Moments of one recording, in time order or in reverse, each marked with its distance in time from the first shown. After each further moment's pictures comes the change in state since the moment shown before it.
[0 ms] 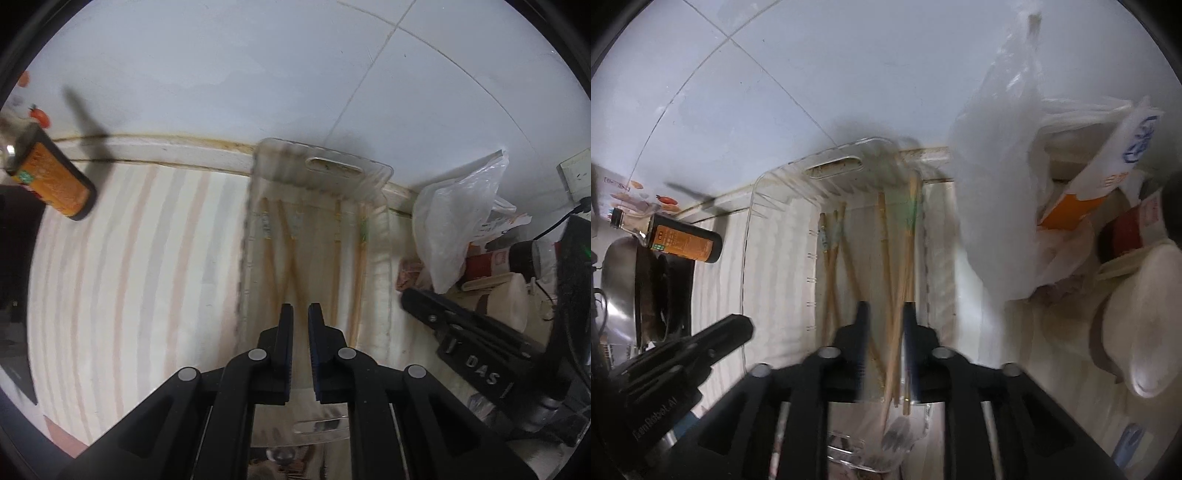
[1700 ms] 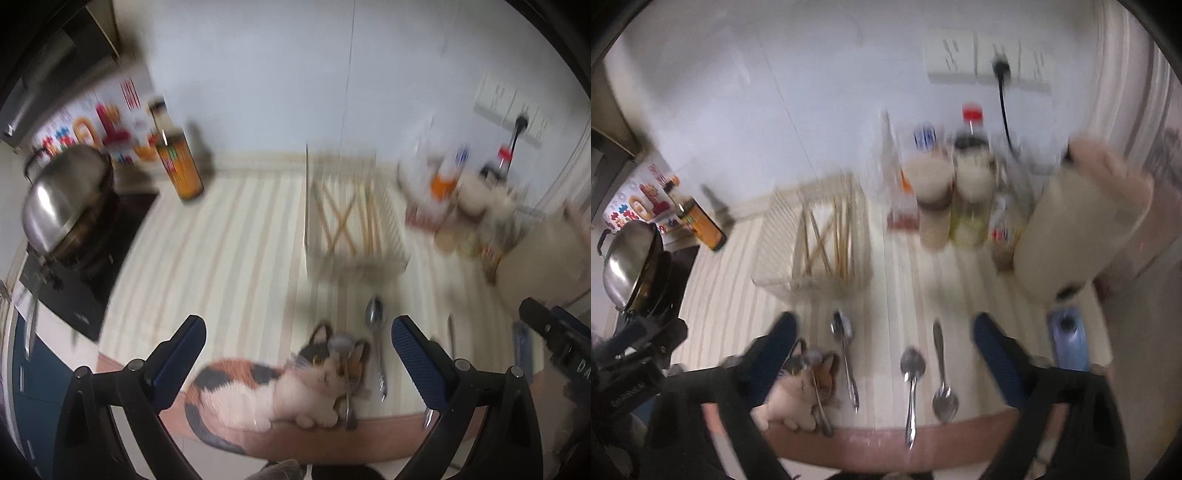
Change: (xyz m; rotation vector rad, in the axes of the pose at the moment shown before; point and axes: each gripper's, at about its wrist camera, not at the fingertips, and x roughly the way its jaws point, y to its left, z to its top) left arm -0.113 0.005 -0.220 0.108 -0.294 0.188; right arm -0.172 -0.042 -0.246 0.086 -0.291 -0.152
